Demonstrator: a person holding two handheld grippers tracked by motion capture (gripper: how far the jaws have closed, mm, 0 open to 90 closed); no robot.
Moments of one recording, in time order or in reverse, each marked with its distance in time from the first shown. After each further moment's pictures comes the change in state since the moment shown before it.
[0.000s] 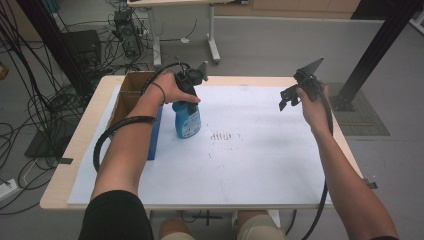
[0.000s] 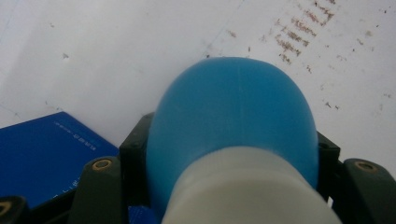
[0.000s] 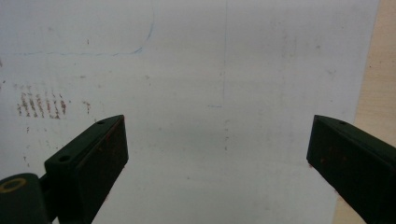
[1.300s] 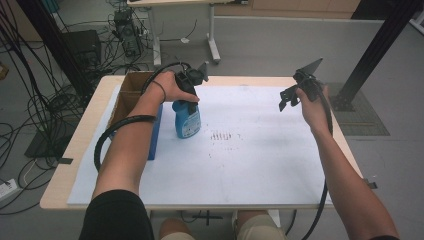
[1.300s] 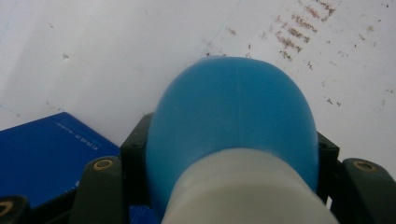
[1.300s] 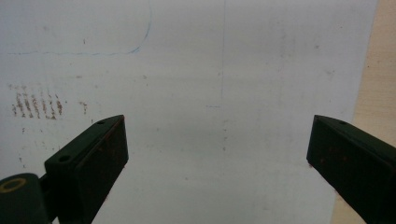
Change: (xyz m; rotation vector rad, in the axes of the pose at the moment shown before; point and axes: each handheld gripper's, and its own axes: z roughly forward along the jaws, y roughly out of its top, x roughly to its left) left arm 0.000 0.003 0.000 0.013 0.001 0.013; right arm 0.003 0.002 0.002 0.004 -0.011 0.000
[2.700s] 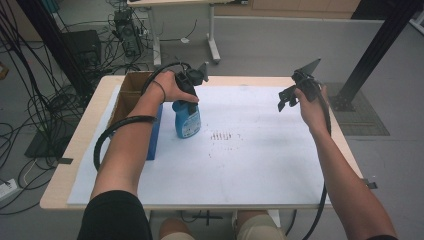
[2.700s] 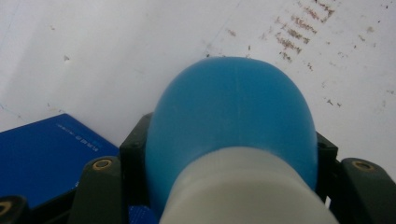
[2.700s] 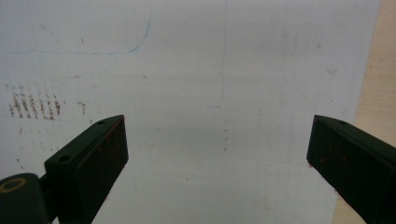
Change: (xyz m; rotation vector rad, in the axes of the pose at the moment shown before) left arm -0.002 -0.002 0.000 -0.010 0.005 0.004; right arm 0.003 0.002 0.002 0.007 -0.008 0.001
